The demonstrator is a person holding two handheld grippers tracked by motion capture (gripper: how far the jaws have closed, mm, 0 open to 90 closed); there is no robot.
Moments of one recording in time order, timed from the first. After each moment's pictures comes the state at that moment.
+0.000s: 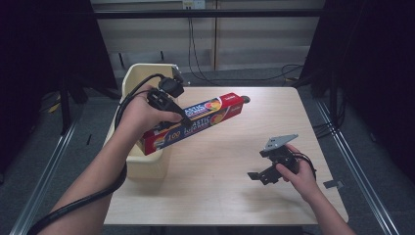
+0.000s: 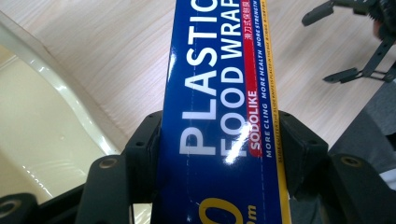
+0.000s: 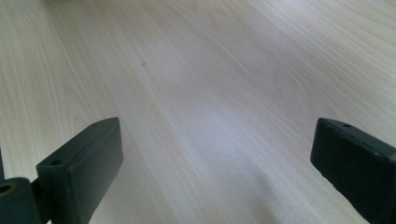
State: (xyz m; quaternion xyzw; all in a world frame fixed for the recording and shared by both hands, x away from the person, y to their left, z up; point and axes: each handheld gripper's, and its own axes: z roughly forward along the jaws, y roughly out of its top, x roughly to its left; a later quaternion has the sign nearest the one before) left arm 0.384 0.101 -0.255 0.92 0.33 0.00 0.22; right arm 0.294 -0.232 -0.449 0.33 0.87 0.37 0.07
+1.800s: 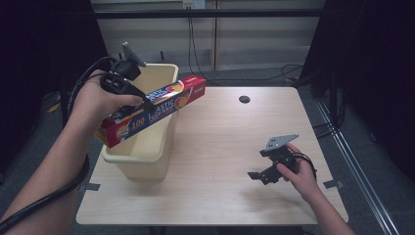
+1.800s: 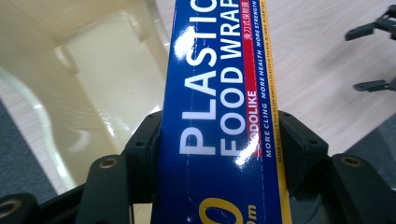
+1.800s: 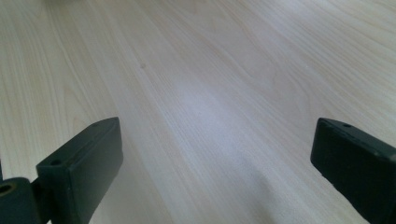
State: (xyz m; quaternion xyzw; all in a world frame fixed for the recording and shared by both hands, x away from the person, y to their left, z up) left arm 0.385 0.182 -0.210 0.87 0.44 0.04 0.21; right arm 0.294 -0.234 -0.449 0.32 0.87 0.38 0.08
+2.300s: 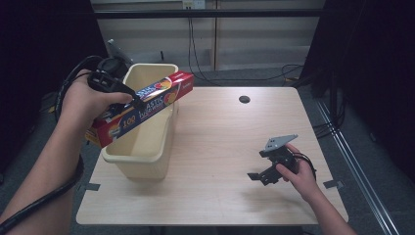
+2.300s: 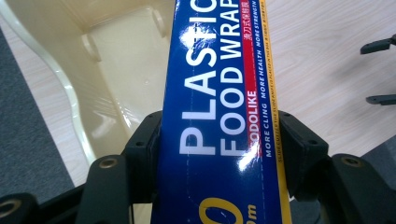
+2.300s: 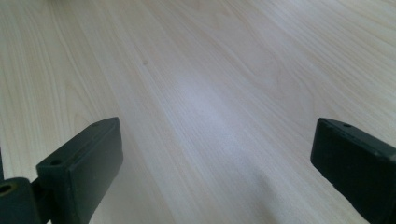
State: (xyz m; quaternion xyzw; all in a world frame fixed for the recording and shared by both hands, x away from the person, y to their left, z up) left arm 0.383 0.200 -0.204 0.86 0.47 0.04 0.21; right arm 0.293 -0.233 -0.450 0.32 0.87 0.37 0.07
